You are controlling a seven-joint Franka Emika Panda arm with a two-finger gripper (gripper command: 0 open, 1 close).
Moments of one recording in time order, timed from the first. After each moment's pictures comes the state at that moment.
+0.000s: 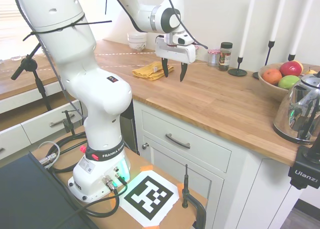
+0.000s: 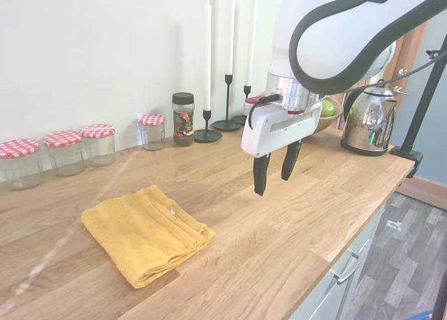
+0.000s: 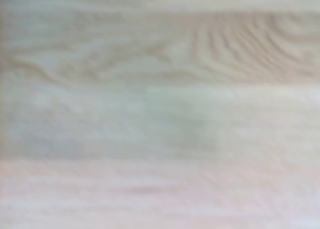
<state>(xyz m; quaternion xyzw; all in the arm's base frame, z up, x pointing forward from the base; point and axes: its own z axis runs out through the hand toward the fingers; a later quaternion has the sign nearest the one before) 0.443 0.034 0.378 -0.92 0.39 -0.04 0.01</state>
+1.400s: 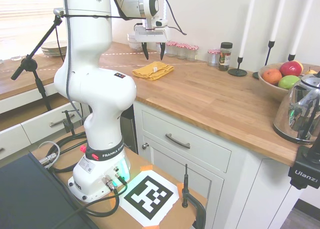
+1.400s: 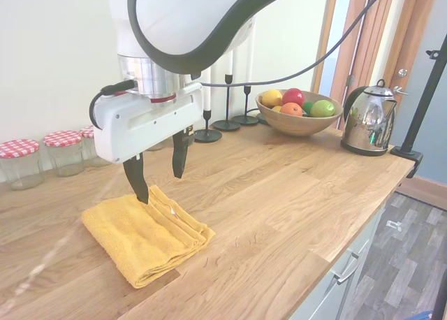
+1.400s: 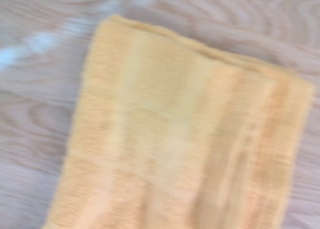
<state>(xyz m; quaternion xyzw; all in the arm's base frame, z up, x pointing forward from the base) 0.538 0.249 0.408 -0.96 0.26 -0.05 -0.03</state>
